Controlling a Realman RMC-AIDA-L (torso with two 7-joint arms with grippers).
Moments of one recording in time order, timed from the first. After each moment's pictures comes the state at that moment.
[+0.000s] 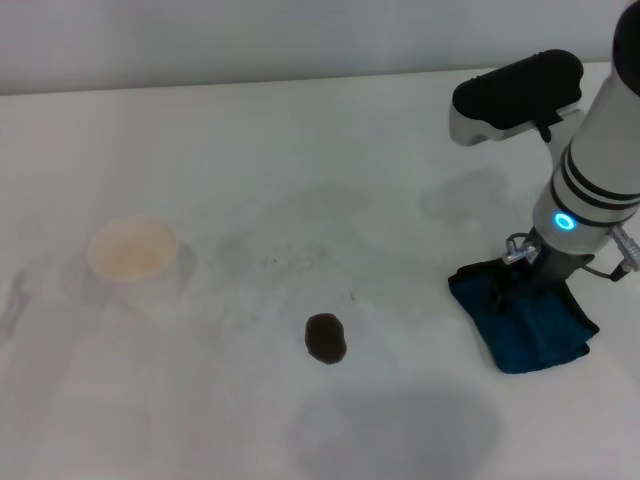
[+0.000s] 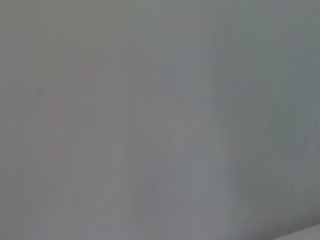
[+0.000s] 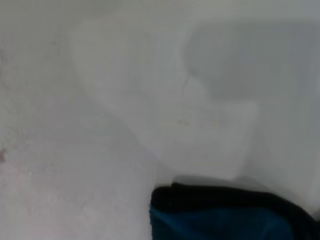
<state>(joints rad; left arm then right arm) -0.23 -2.08 2.80 -0.01 -1.18 1.43 -0.06 0.61 2.02 -1.73 -1.23 0.36 1.56 0.19</state>
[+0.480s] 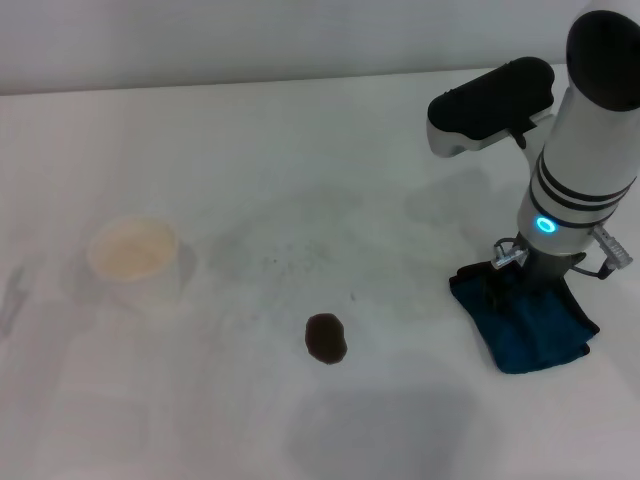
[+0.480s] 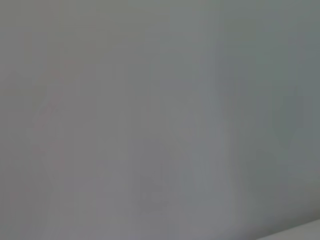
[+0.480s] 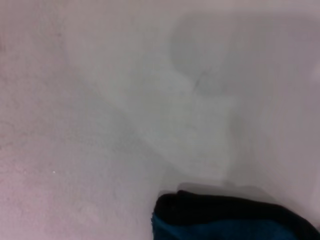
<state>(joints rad) -0.24 -2.08 2.80 -0.01 -1.19 1.41 -0.06 0.69 2.02 -1.79 -1.12 0.36 1.54 0.20</state>
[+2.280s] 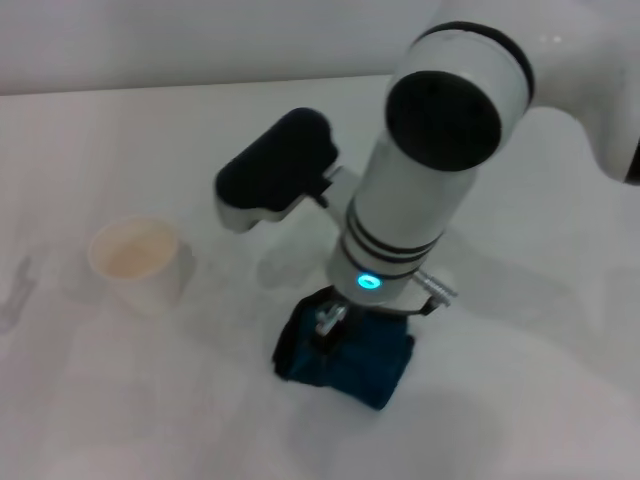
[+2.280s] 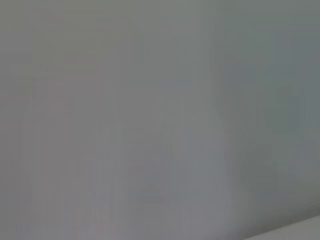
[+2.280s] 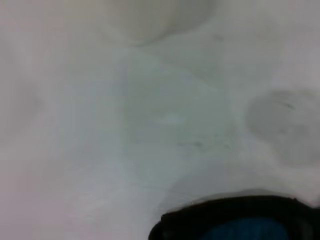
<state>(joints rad) -0.27 -2.08 2.80 0.00 -1.19 1.36 -0.06 0.95 2.03 -2.21 -1.06 0.81 1.25 0.17</state>
